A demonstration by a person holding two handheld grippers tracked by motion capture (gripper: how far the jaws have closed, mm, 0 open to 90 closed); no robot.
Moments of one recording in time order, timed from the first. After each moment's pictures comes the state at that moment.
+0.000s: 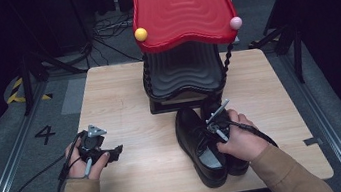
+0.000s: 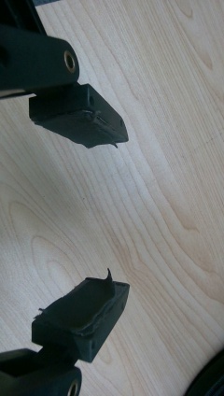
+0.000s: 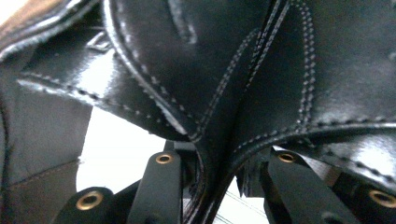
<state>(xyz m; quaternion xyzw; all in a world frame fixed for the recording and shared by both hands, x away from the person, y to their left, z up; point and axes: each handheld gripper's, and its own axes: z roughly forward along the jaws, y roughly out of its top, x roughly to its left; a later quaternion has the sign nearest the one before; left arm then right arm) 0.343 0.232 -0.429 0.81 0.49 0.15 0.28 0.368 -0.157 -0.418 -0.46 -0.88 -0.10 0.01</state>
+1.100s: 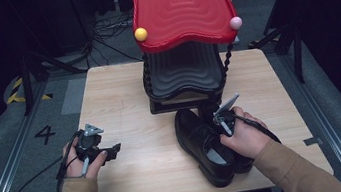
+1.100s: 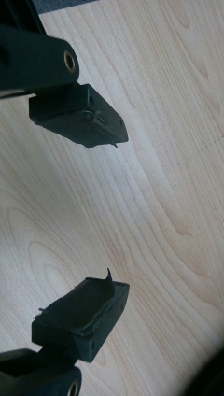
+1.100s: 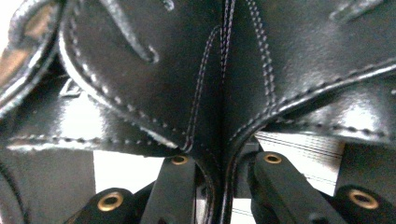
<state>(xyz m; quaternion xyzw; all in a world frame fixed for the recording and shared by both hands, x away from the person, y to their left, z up) 0.345 0.239 -0.426 0.80 0.50 0.15 0.29 0.373 -0.170 -0.406 -0.56 -0.83 -0.09 0.04</state>
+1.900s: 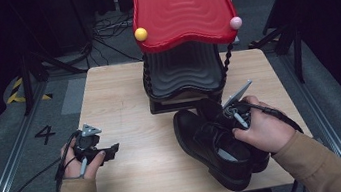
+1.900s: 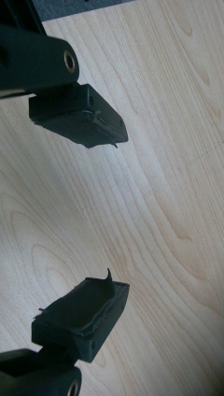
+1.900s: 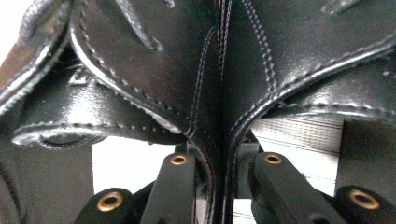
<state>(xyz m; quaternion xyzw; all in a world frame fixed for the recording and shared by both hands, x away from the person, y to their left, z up) 0.343 0.243 -0.425 0.80 0.50 0.15 0.29 0.352 -0.182 -0.330 -0.51 -0.85 -0.09 0.06</state>
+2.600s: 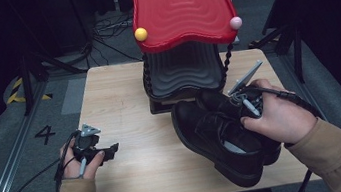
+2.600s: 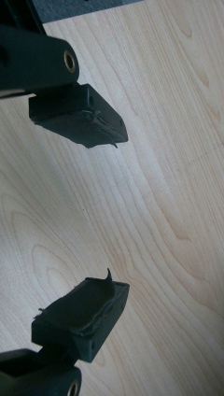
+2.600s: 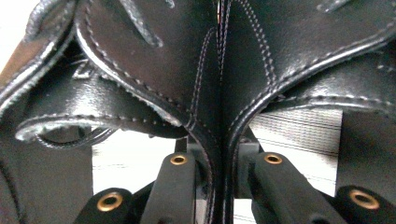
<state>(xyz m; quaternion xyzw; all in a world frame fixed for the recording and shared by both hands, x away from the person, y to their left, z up) 0.343 0.245 -0.424 0.80 0.50 0.15 0.30 0.342 -0.182 -0.259 -0.49 -0.86 -0.10 0.04</state>
